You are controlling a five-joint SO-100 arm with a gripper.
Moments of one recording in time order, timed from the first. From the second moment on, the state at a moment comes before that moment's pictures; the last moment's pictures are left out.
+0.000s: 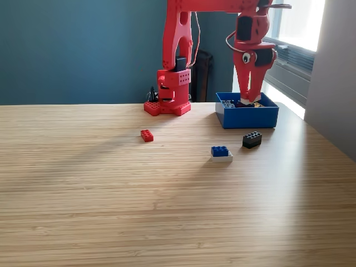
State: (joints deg) arm -49.1 88.3 80.1 88.8 26.1
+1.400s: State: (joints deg) arm -46.5 89.0 89.1 89.6 12.8
